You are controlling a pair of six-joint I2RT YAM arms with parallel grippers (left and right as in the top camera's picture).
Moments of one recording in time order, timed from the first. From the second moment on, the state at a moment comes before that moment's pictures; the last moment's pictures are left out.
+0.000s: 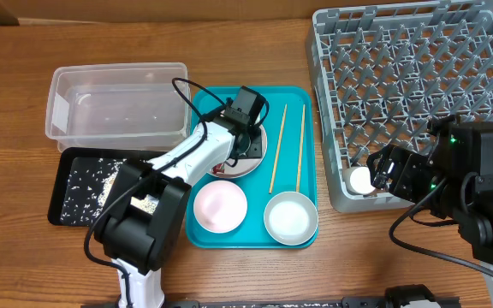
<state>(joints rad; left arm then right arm) -0.49 1.99 1.31 -0.56 -0.02 -0.51 0.10 1.01 1.33 -1.29 -0.17 0.46</state>
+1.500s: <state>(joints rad) -0.44 2.07 1.66 -1.08 -0.13 -0.36 0.10 1.01 1.33 -1.29 -0.17 0.46</state>
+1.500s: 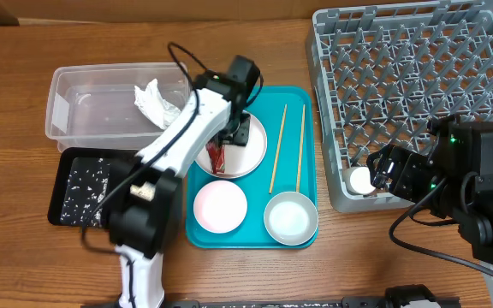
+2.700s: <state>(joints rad) -0.04 1.92 1.88 -1.32 -0.09 -0.37 0.10 1.01 1.33 -1.29 -0.17 0.46</state>
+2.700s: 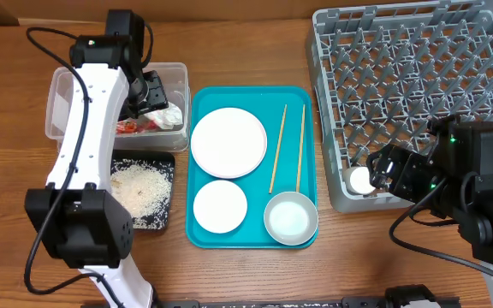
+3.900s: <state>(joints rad) -0.42 1.21 1.76 -1.16 -0.19 -0.23 0.10 1.01 1.33 -1.28 -0.17 0.46</state>
